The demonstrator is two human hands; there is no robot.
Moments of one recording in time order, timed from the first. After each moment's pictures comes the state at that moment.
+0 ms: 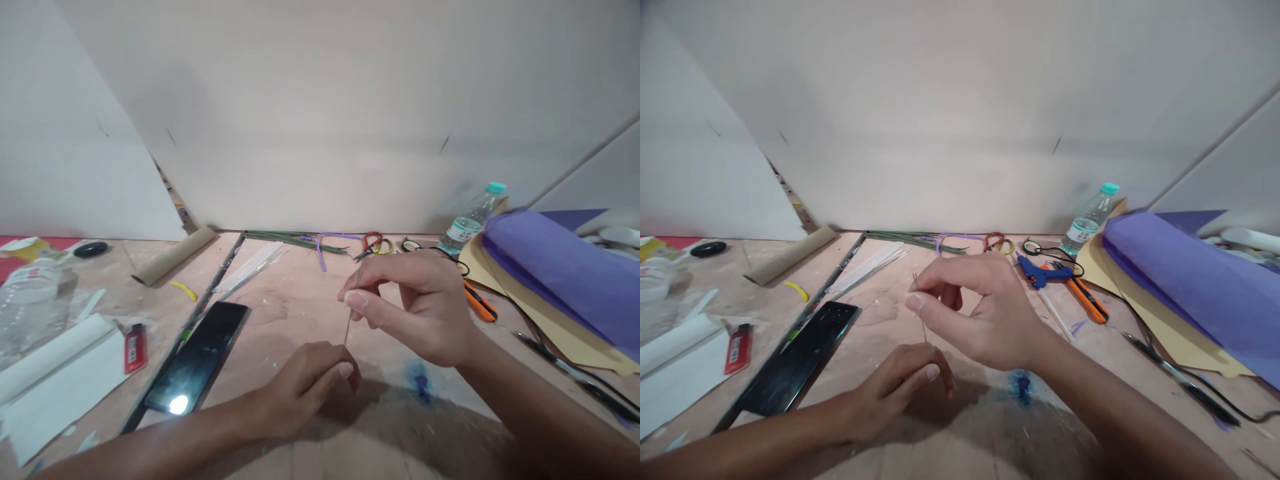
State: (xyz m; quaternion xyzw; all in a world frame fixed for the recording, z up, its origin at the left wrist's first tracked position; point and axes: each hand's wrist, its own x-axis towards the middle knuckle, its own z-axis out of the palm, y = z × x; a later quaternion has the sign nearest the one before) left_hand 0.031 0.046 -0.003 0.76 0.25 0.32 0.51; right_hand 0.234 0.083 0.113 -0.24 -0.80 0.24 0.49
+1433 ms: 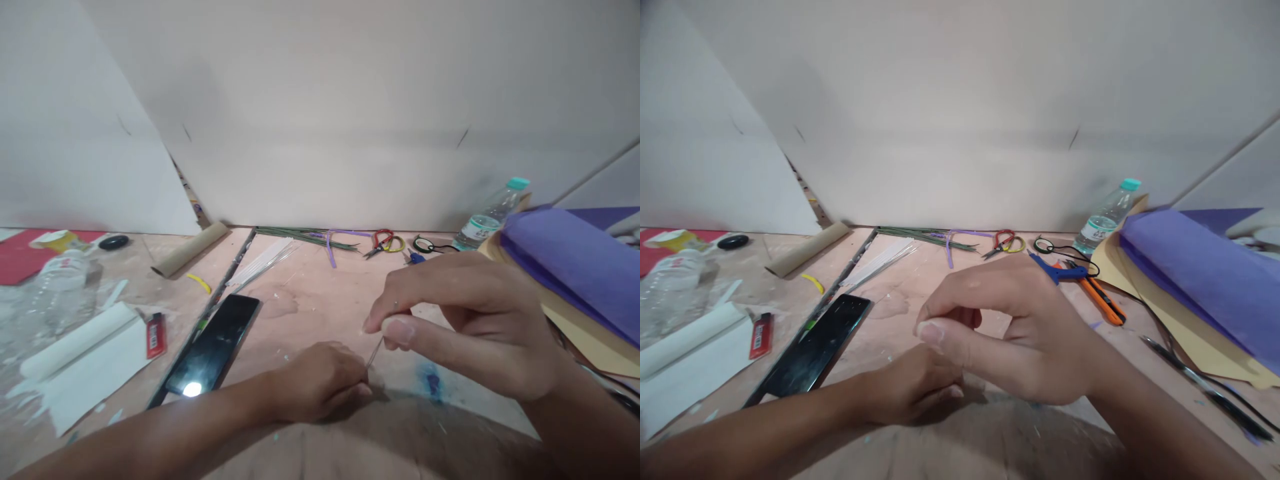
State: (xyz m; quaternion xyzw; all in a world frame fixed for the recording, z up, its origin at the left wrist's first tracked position) left_hand 0.031 0.061 -0.019 0.91 0.18 0.20 0.32; right_hand 0.249 0.067 0.136 -0.20 -0.85 0.25 0.42
